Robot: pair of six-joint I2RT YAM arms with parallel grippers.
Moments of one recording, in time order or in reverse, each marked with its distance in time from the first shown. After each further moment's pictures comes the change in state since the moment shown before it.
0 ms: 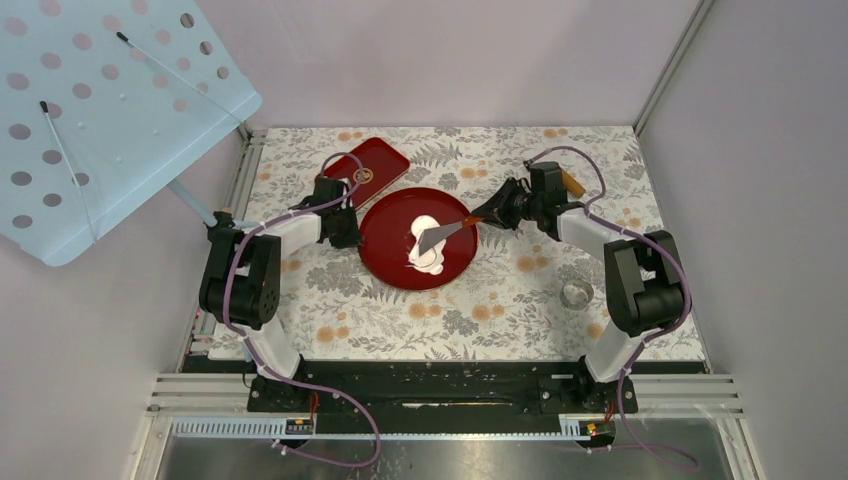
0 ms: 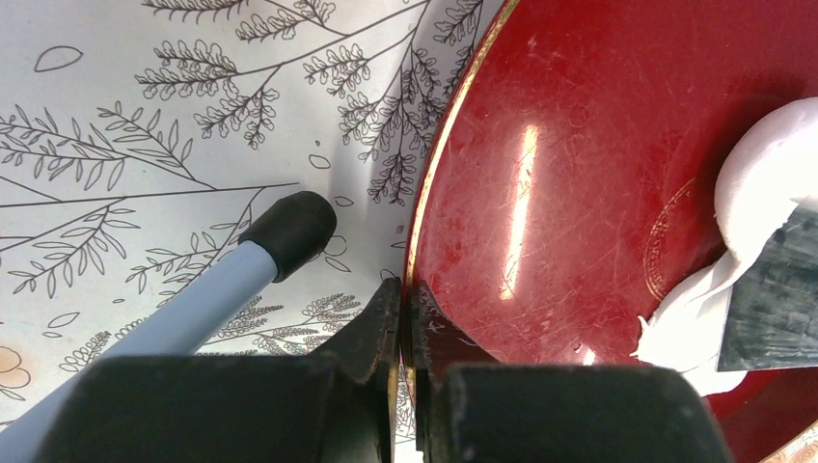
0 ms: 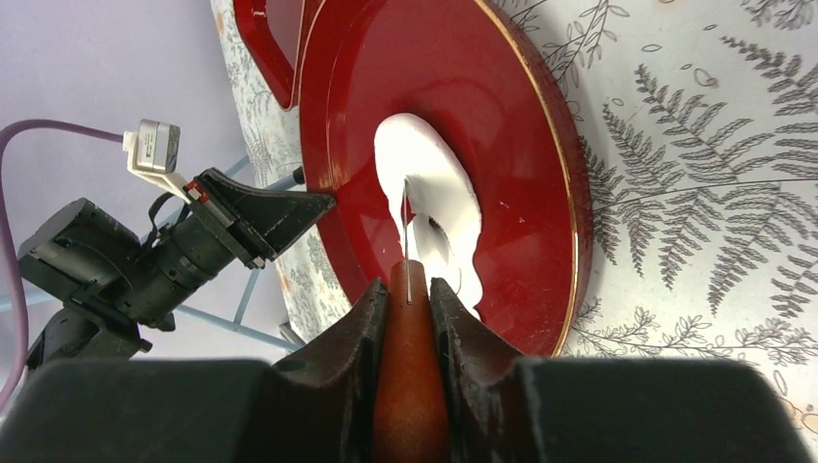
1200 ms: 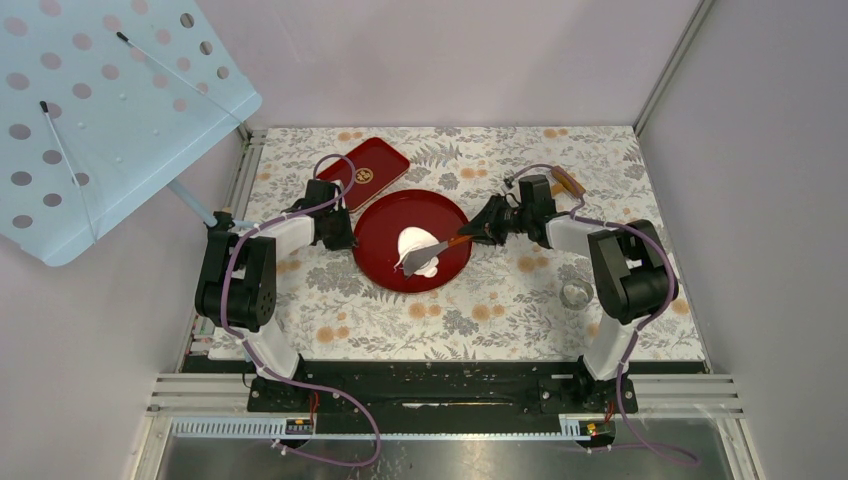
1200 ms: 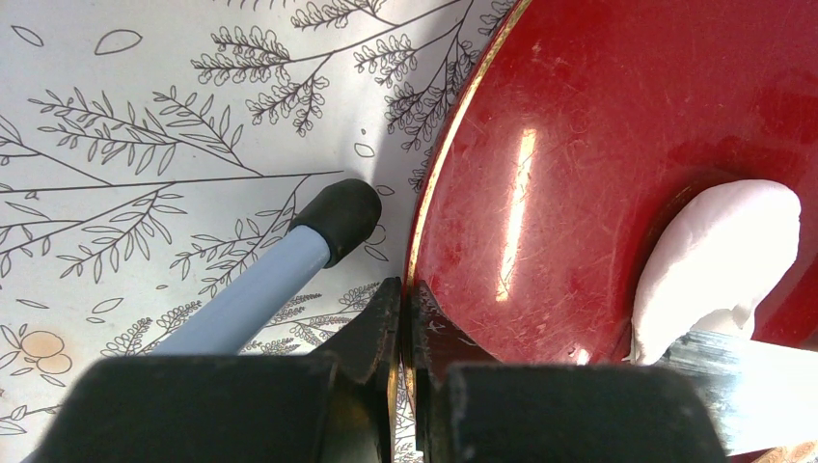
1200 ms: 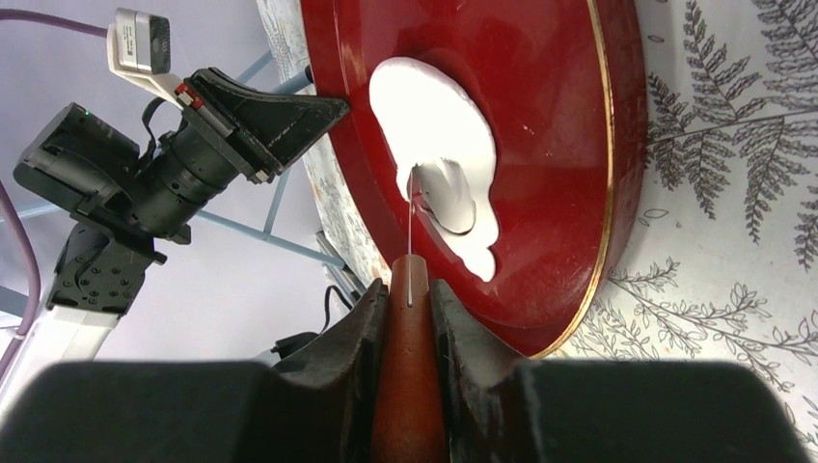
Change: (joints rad) left arm 0.039 -0.021 -0.035 0.015 0.031 0.014; right arm 0.036 0.087 -0.051 0.086 -0.226 0.062
